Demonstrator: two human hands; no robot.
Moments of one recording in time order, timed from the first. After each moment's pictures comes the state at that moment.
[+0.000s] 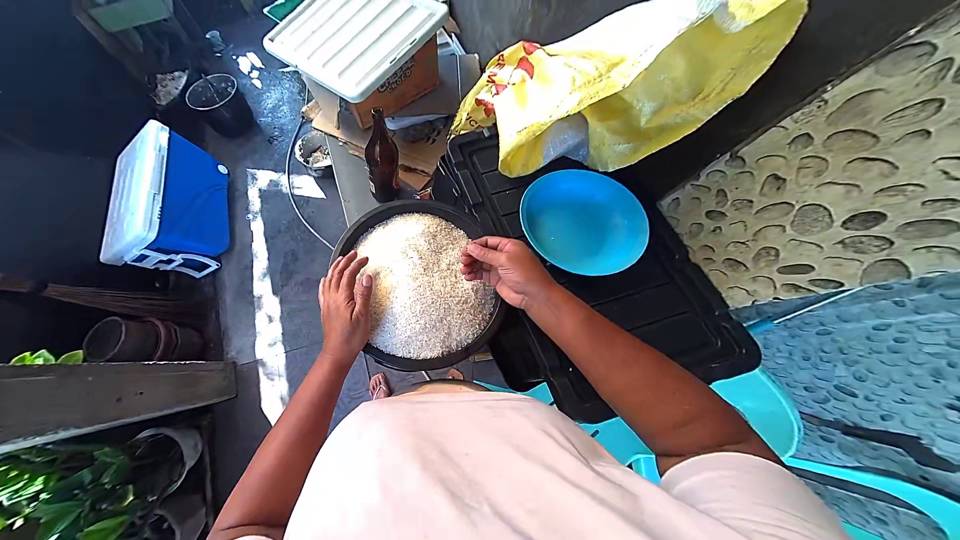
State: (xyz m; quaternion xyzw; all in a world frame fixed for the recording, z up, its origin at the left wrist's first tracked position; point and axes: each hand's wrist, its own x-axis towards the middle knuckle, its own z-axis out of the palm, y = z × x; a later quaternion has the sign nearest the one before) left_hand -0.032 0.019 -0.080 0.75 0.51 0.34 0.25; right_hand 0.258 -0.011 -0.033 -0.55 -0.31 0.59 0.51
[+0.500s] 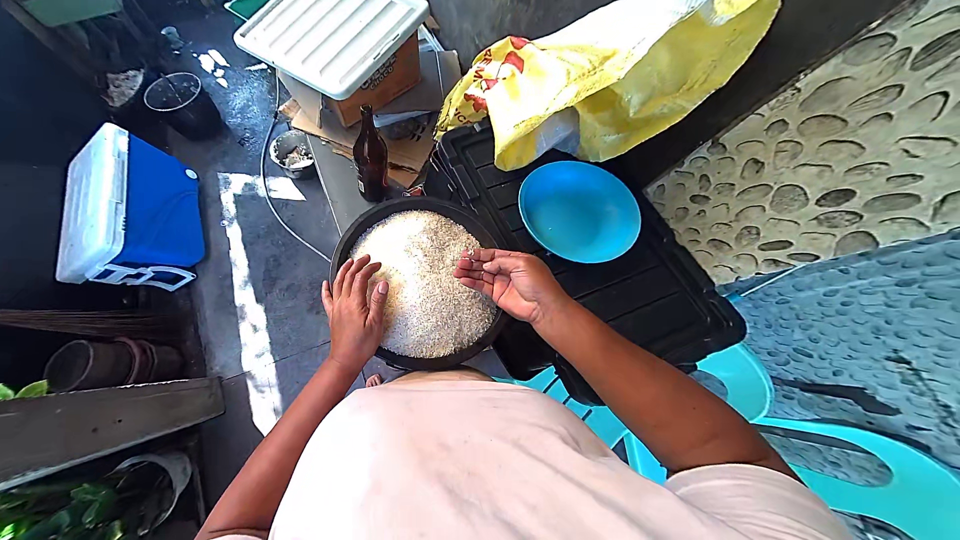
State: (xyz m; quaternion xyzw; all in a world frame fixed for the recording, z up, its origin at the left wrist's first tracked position) left_hand -0.039 0.022 -0.083 0.79 0.48 0.30 0.24; right_hand 0.228 -0.035 -0.016 -0.52 -0.11 0.62 0.57
